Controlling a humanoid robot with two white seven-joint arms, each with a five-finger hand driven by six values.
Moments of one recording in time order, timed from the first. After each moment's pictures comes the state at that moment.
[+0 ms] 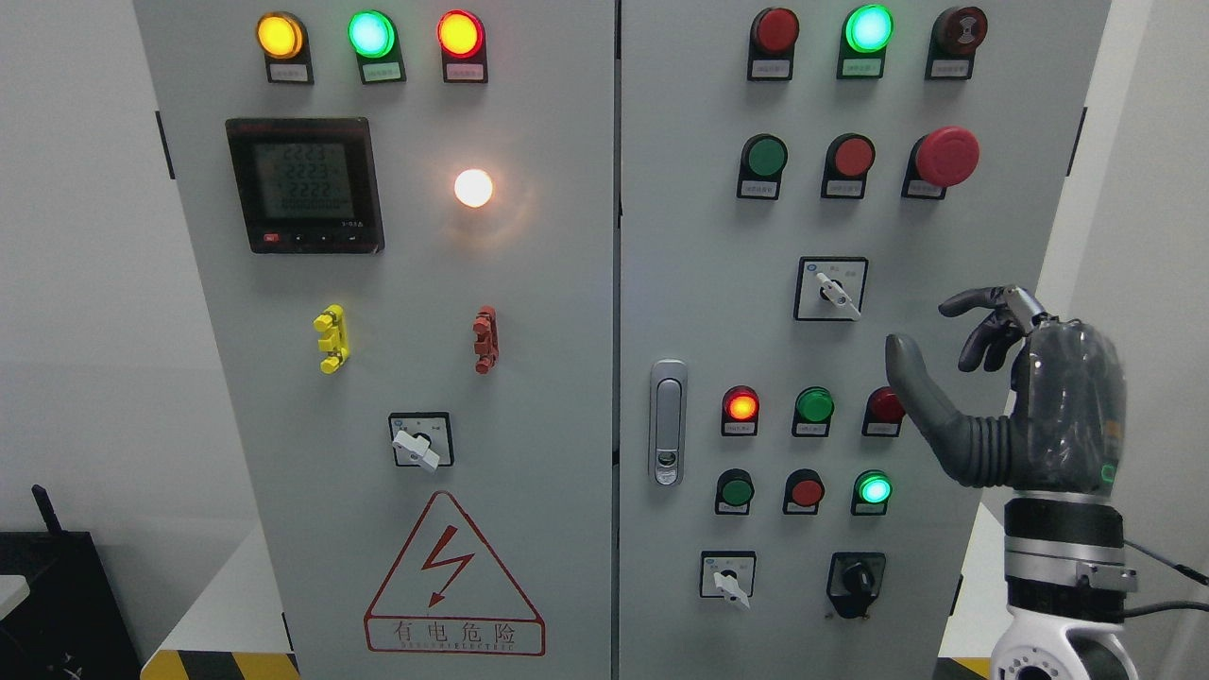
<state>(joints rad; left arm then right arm) 0.00 -0.09 0.00 0.00 0.00 -0.11 0.06 -0.54 -0.05 -0.03 -1.89 0.80 0.11 -0.15</state>
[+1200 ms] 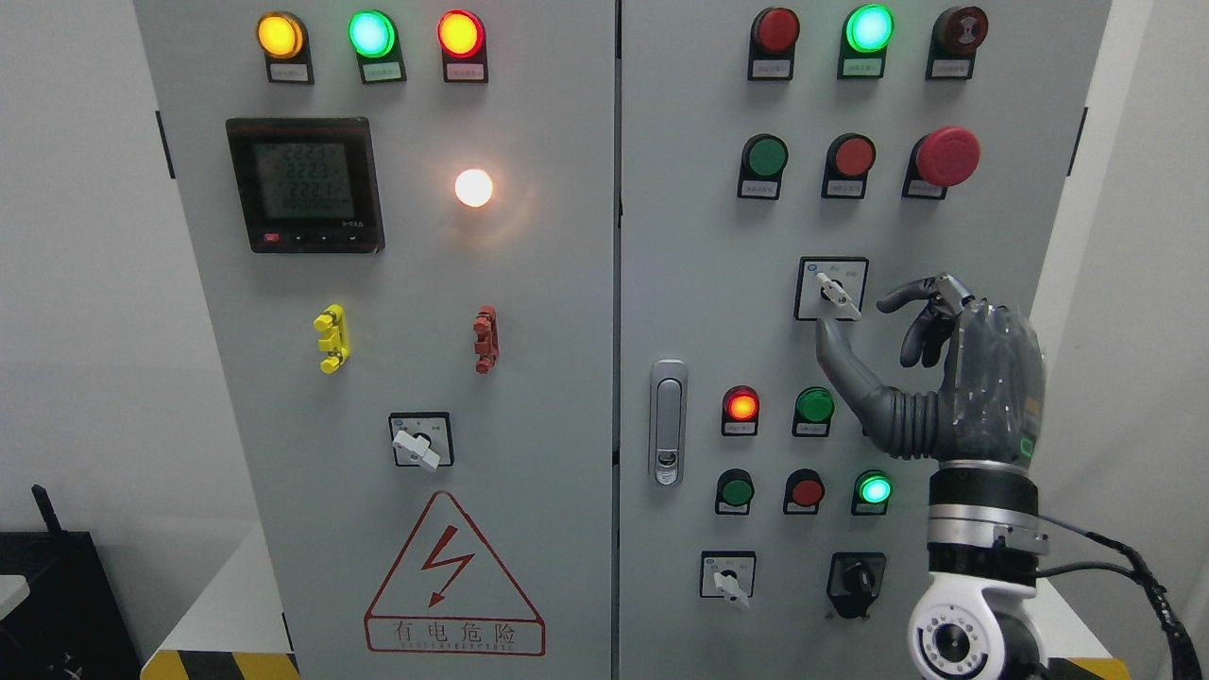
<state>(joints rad) 0.00 -0.09 0.00 0.00 0.00 -0.11 0.06 -0.63 0.02 0.07 -1.84 0.80 0.27 -0.16</state>
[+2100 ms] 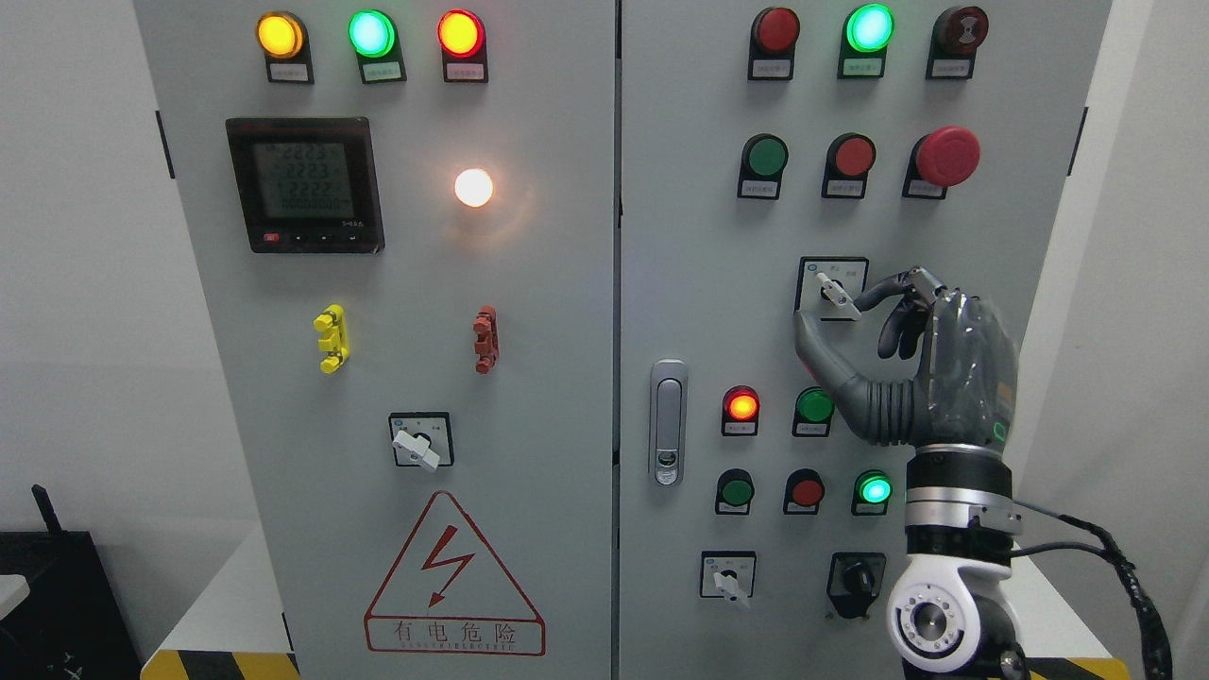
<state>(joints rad) 0.00 -0.09 0.00 0.00 0.00 -0.11 0.06 -0.66 0.03 0.09 -1.80 0.80 0.29 -0.16</state>
